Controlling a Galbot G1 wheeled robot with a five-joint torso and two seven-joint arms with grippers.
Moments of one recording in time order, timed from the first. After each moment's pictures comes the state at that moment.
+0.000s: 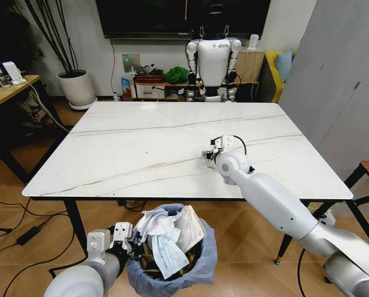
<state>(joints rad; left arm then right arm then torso) 1.53 -0.93 -0.31 -2.40 -1.07 0.74 -0.69 -0.40 1.12 -0.26 1.46 1.17 -0.58 0.74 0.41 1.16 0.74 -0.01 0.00</state>
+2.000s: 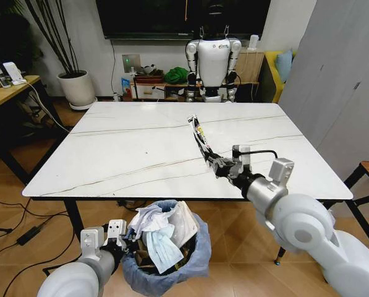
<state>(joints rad) 1.54 -0.94 -0.35 -2.40 -1.11 0.74 -0.71 -1.09 0.79 0.20 2.45 1.25 -0.40 0.48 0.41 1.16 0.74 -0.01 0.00</state>
